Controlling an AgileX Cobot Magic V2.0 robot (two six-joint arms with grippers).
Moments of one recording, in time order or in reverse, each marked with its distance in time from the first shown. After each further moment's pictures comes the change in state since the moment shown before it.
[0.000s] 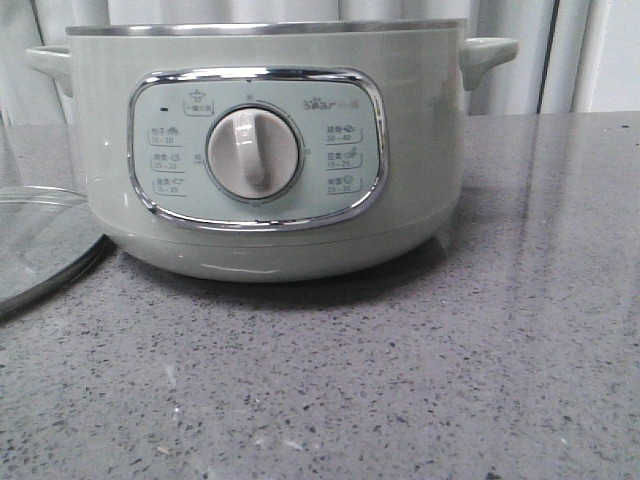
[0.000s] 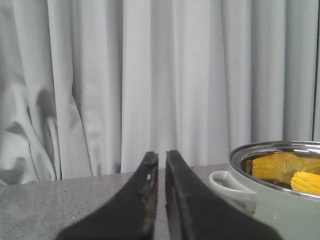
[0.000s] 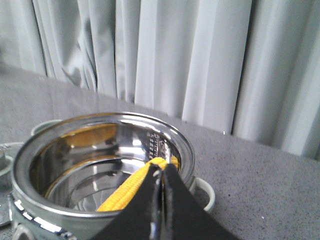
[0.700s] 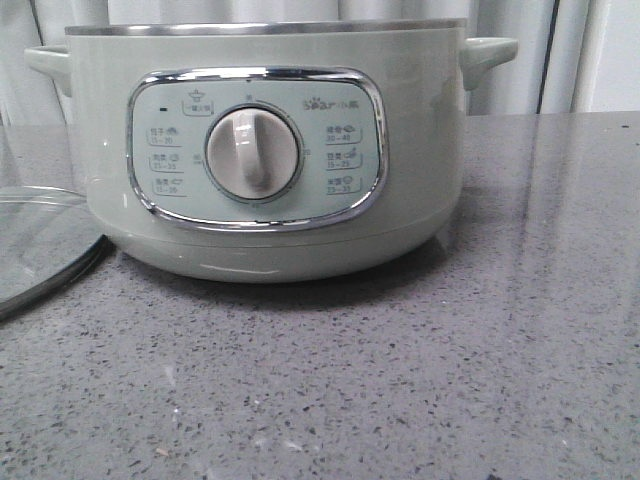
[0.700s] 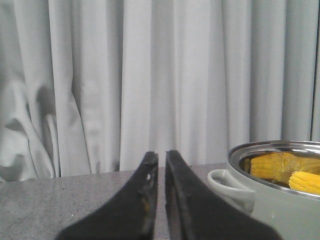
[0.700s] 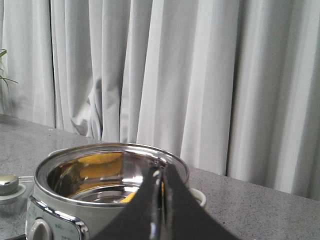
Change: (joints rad) left arm 0.000 -0.016 0.000 -0.009 0.013 0.000; right arm -0.003 -0.379 0.234 -0.011 -0.080 -0.001
